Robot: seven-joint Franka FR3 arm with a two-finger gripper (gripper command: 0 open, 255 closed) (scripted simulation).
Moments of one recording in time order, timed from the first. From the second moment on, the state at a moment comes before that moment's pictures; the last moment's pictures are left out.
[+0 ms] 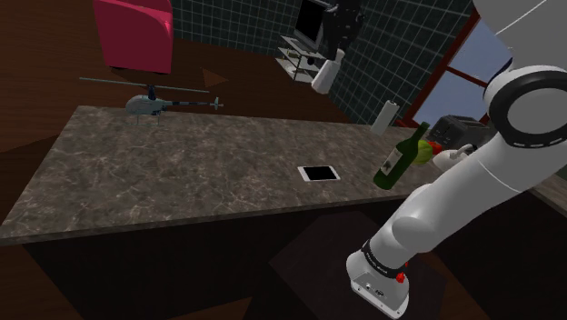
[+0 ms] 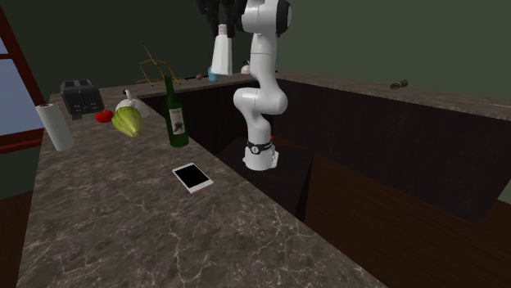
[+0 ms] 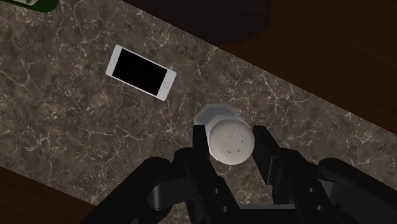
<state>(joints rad) -0.04 -0.18 0.18 -1.36 -0.01 1.02 0.20</state>
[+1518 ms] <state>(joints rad) -0.21 -0.37 -0.24 -1.55 -0.24 1.08 -0.45</state>
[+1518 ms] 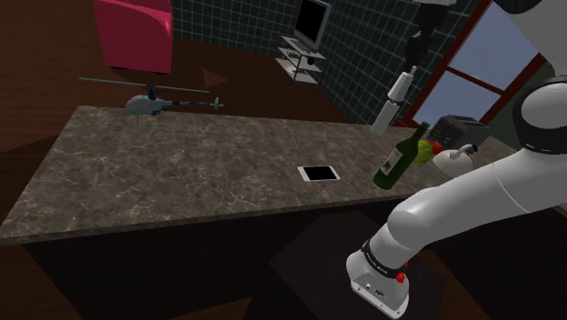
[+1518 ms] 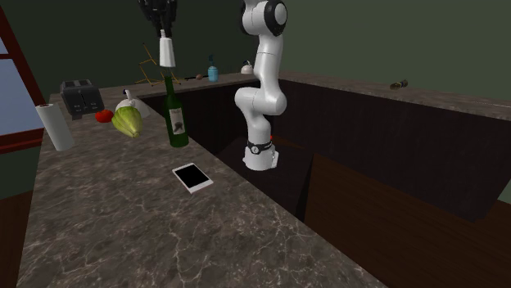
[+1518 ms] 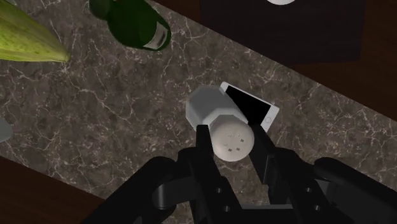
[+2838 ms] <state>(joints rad) -0.34 -0.13 -0.63 -1.36 -0.25 1.23 -0.96</state>
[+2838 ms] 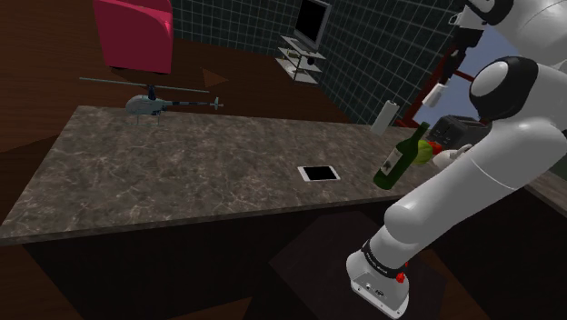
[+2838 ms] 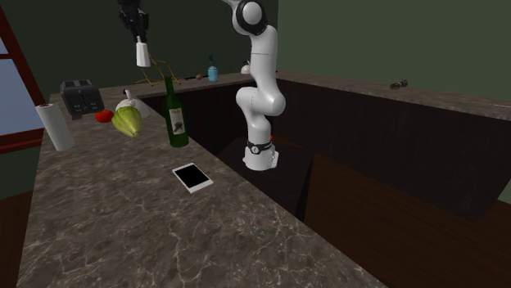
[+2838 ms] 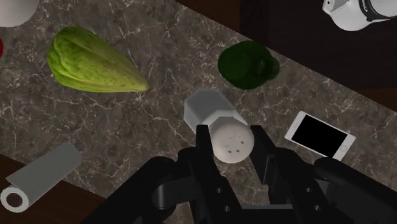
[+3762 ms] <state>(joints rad) -0.34 -0.26 -0.60 -1.67 -0.31 1.42 -0.88</state>
